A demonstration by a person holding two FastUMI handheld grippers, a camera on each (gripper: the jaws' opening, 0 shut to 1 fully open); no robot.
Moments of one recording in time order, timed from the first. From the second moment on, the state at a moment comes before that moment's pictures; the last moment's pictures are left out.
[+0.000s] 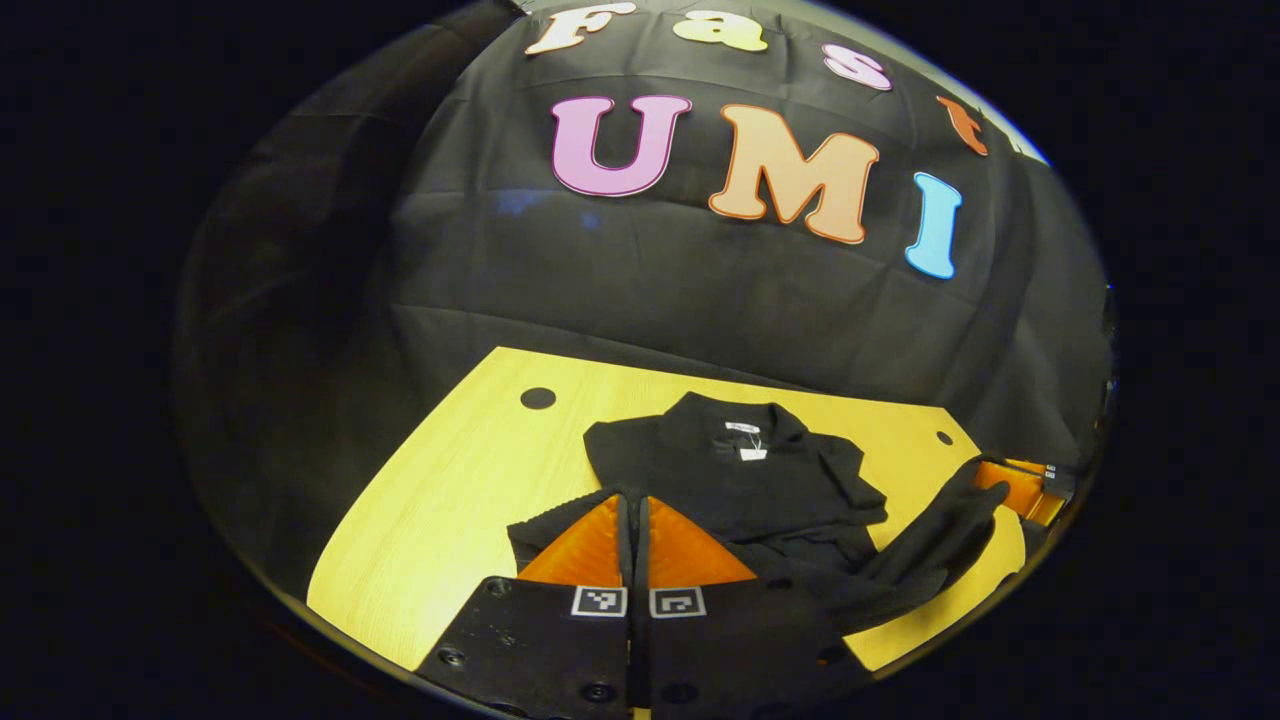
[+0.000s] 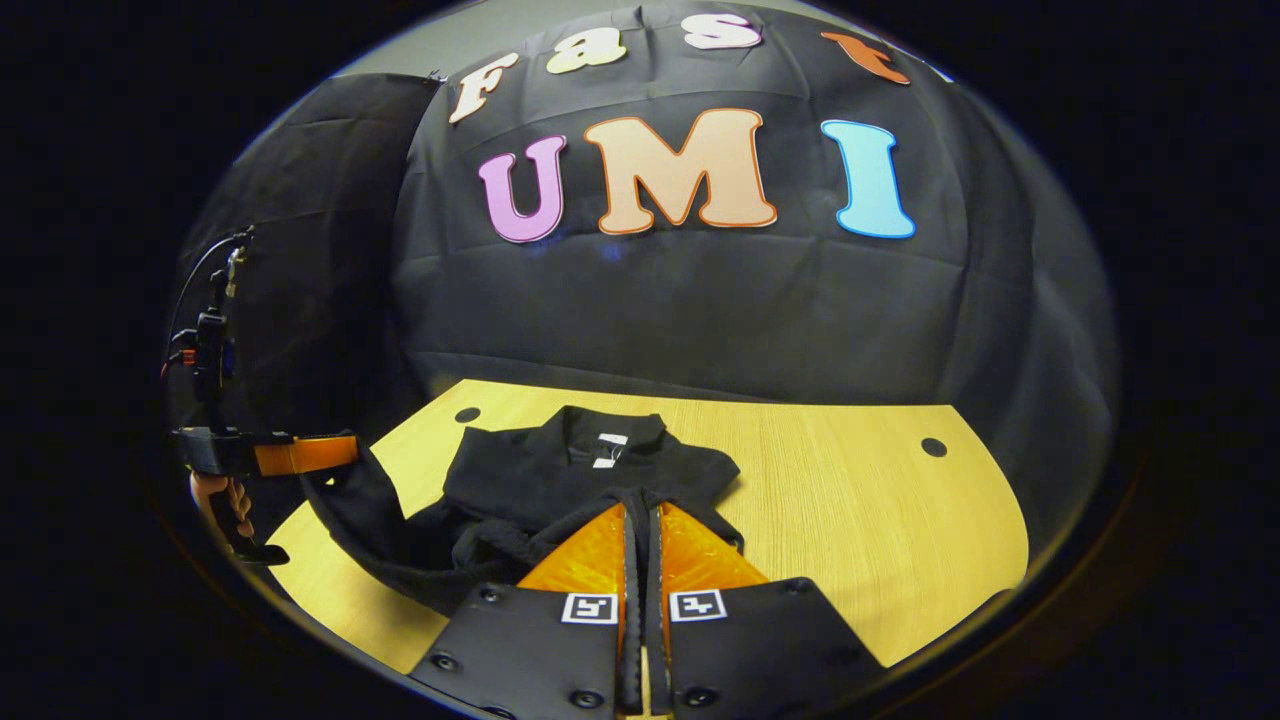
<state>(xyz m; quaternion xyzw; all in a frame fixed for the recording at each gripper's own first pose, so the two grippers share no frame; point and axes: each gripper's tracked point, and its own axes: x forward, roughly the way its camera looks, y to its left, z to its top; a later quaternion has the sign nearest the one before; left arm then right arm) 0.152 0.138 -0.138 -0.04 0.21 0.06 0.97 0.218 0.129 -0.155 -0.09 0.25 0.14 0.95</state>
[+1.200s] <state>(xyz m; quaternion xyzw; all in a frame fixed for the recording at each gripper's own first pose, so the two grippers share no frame) 0.325 0.172 -0.213 0.04 0.24 0.13 0.96 0.418 0.098 -0.257 -0.08 0.31 0.12 0.94</state>
